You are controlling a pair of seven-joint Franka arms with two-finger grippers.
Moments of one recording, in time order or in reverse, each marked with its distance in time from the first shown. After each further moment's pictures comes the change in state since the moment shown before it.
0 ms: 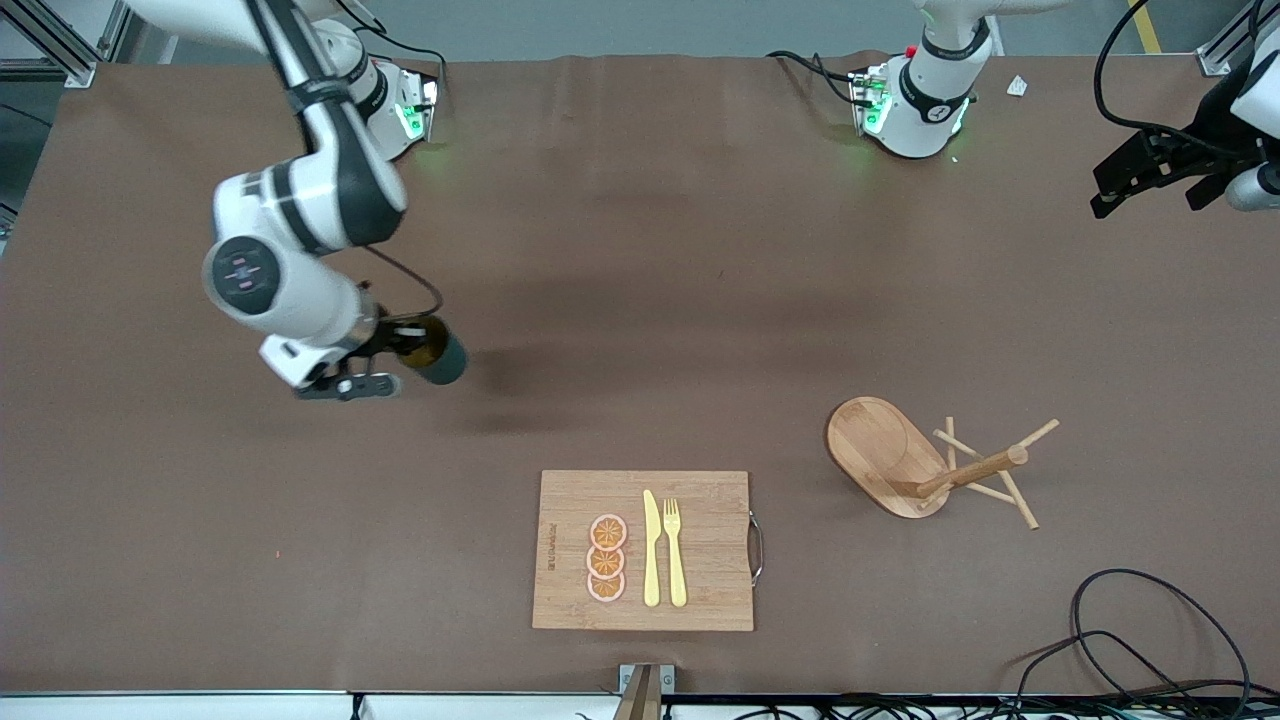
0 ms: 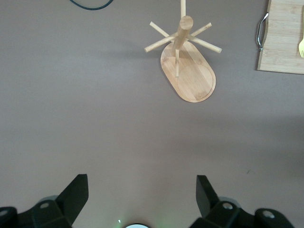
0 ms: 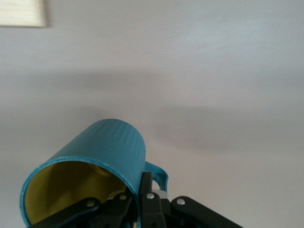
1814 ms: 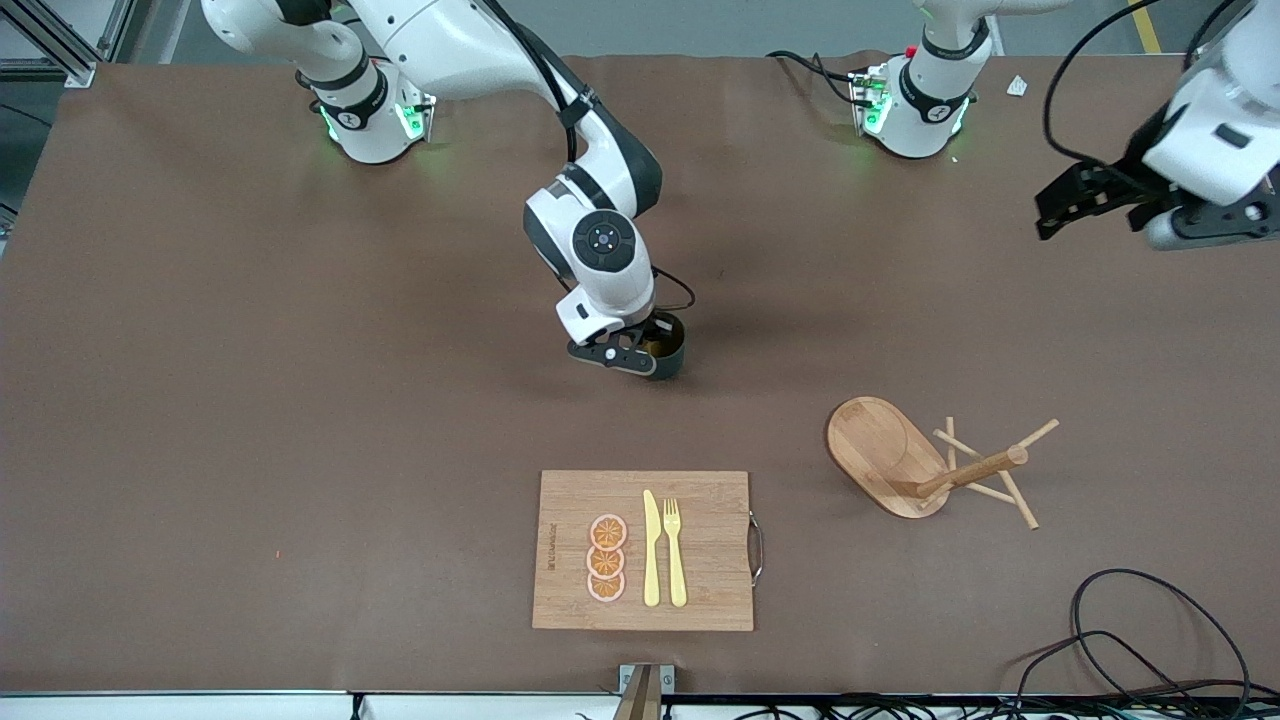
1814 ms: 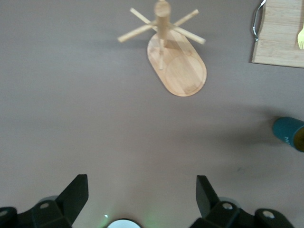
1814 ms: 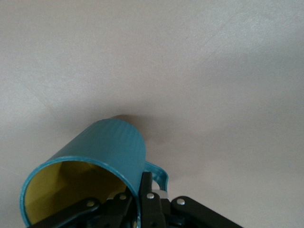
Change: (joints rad) left arm -0.028 0.075 -0.090 0.004 0.000 0.011 -0.140; right arm 0.414 0.437 -0.003 0.353 0.092 0.214 0.590
